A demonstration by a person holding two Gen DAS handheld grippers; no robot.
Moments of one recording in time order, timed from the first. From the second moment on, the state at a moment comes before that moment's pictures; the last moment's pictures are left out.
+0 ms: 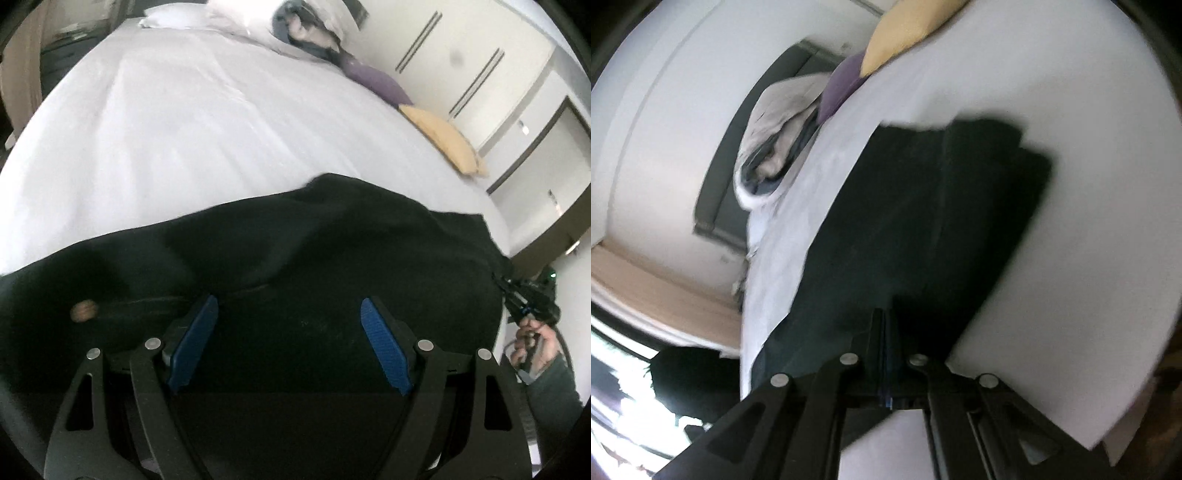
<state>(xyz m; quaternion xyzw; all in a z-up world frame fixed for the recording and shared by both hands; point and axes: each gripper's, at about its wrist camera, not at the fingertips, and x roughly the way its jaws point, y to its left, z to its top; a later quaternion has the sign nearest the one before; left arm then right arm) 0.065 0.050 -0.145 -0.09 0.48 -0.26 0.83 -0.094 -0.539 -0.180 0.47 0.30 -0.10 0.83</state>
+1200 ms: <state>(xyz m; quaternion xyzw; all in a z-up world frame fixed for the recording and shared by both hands) -0.018 0.111 -0.104 -0.13 0.44 -0.19 0.87 -0.178 -0.578 -0.147 0.49 0.22 -0.19 0.82</state>
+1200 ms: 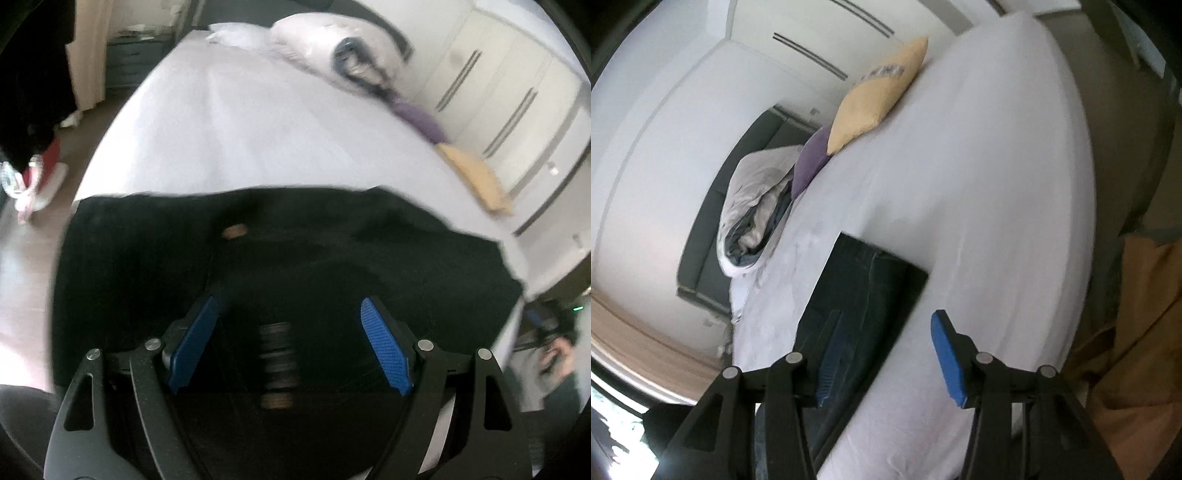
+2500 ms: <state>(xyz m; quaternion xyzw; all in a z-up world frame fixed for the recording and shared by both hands) 0.018 -0.069 -0.151 -0.07 0.51 -0.31 0.80 -0.098 -0.602 -0.177 0.54 0.20 -0.18 0.80</state>
